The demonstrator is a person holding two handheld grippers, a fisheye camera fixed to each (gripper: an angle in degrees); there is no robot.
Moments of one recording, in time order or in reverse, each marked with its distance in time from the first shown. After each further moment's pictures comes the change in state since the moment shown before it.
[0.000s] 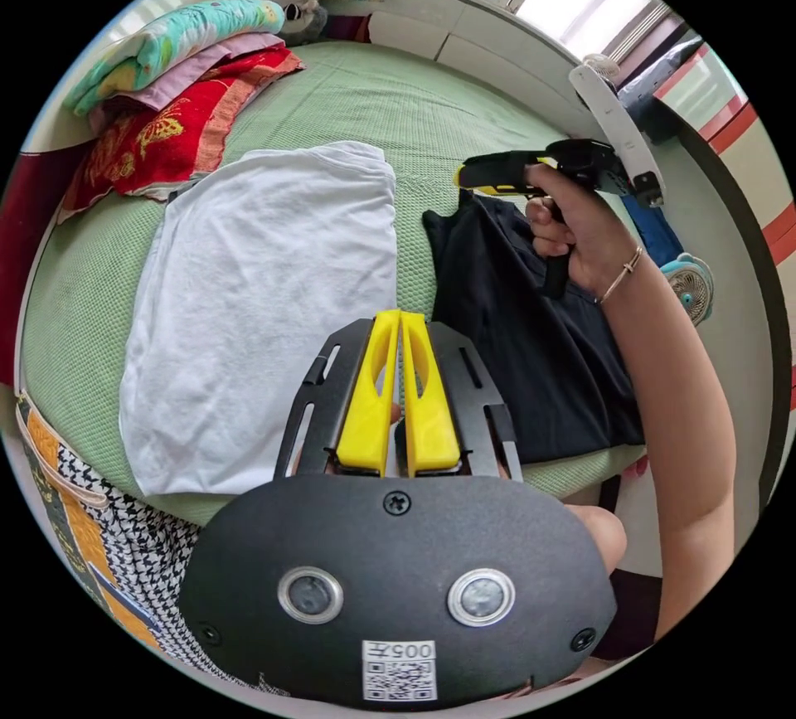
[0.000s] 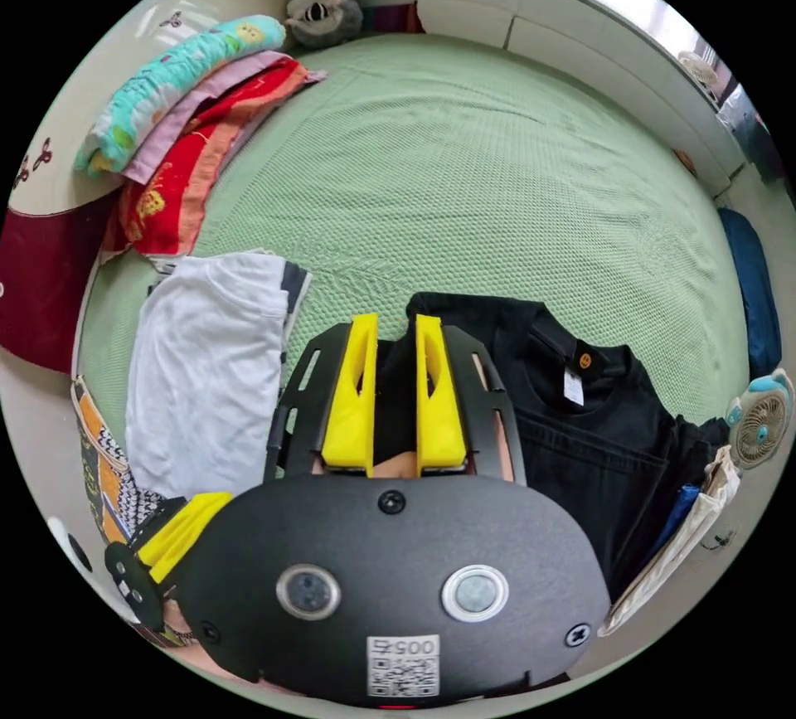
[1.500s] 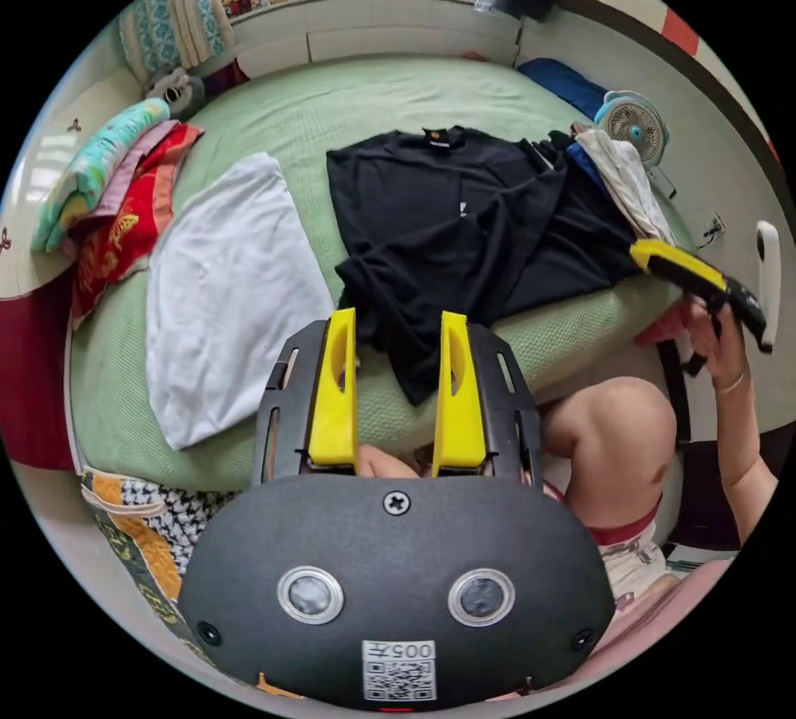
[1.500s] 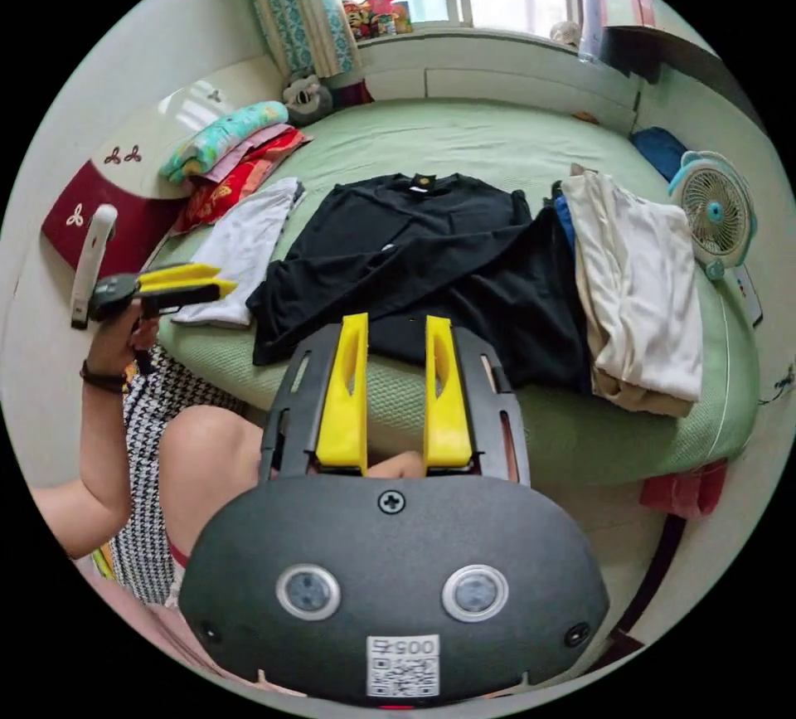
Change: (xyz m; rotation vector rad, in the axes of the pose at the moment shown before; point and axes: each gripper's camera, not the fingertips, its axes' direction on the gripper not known) left arm 0.084 0.193 -0.008 -0.110 -0.050 0.367; right arm 0.146 0.597 -0.102 0.247 0.119 0.266
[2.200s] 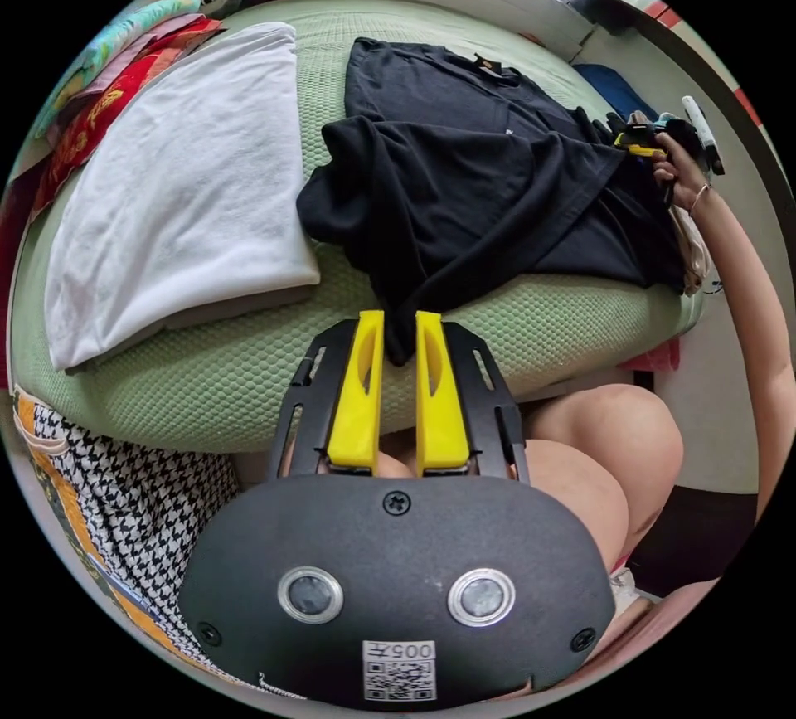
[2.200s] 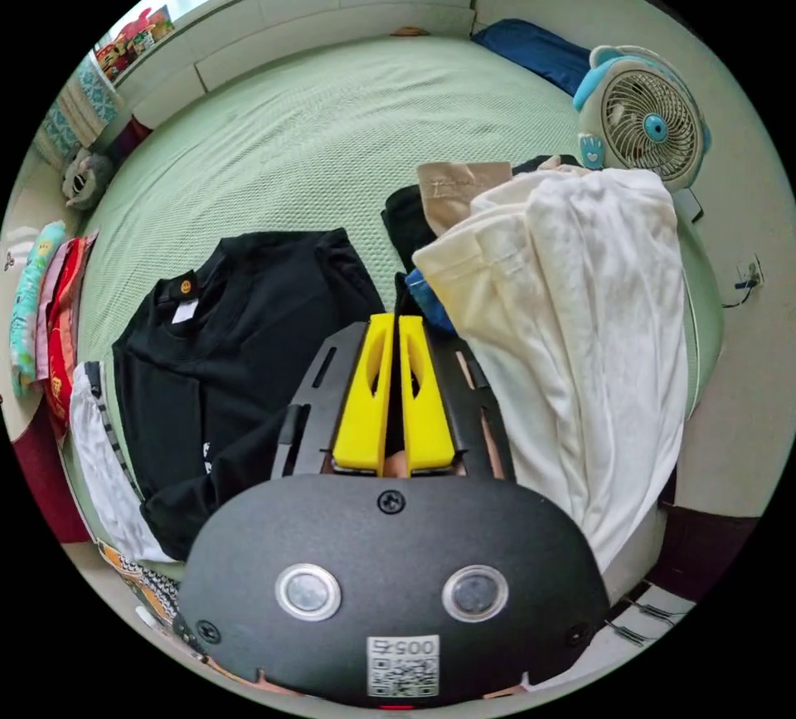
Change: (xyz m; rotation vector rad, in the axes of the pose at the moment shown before) left arm 0.002 0.026 0.070 -0.069 0.088 -0.160; right arm 0.072 -0.078 0.122 -0.125 0.235 0.333
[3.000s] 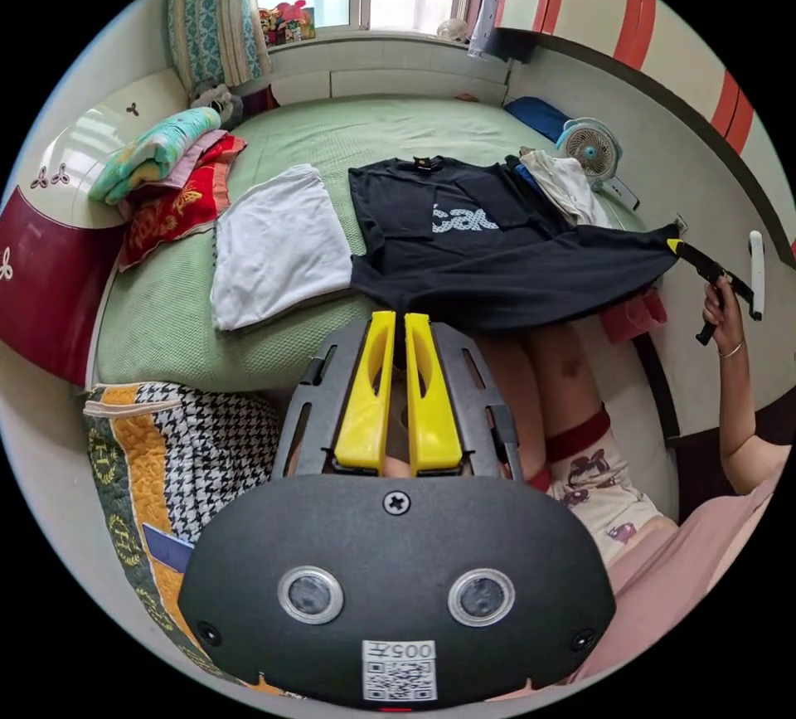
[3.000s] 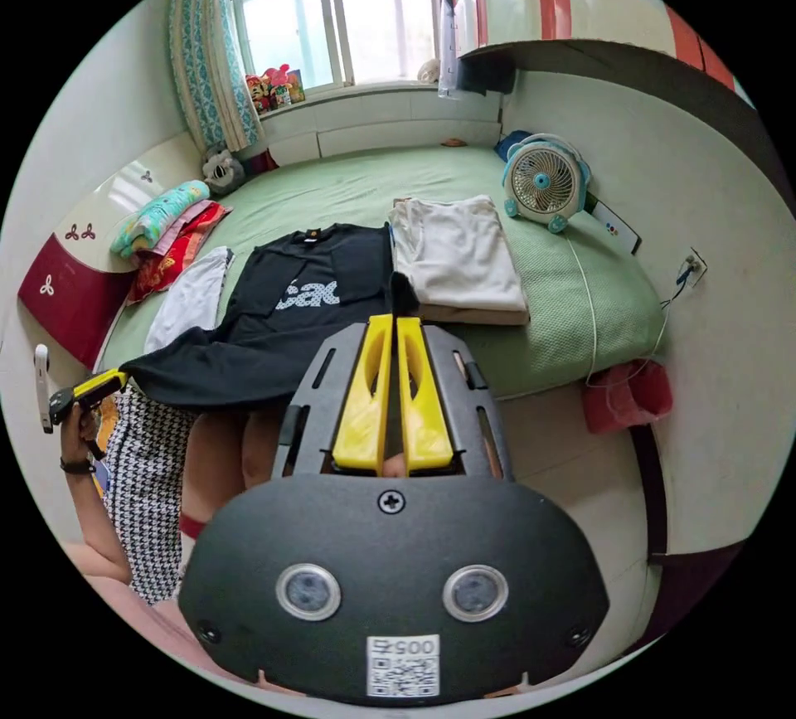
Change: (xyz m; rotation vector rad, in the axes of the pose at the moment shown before) left arm 0.060 0.200 -0.202 0.233 -0.147 0.196; right arm 0.177 0.362 -0.274 0.250 -0.154 -0.151
